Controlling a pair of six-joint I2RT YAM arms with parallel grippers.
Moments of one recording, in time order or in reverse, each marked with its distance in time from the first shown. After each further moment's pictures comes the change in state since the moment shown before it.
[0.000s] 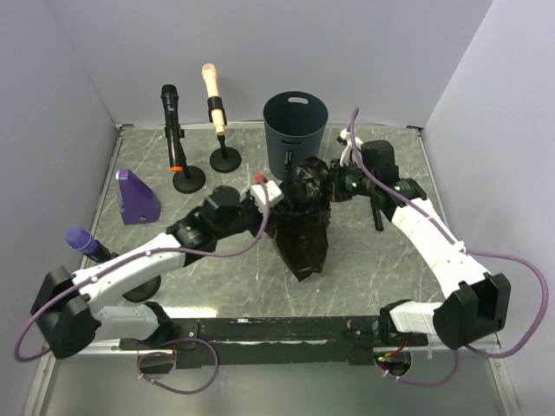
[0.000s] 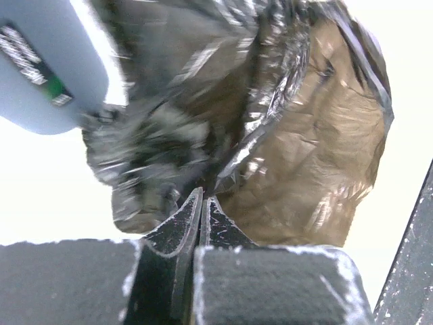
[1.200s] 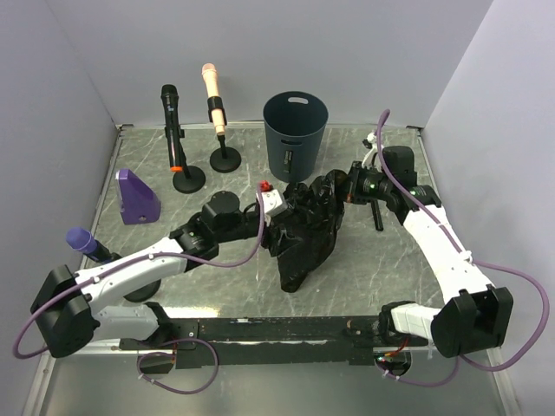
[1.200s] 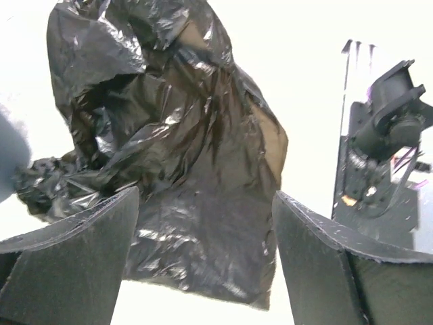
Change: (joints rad) left arm -0.037 -0.022 -0.035 0.150 0.232 -0.039; right arm -0.156 -0.073 -0.080 -0.026 -0.055 0.126
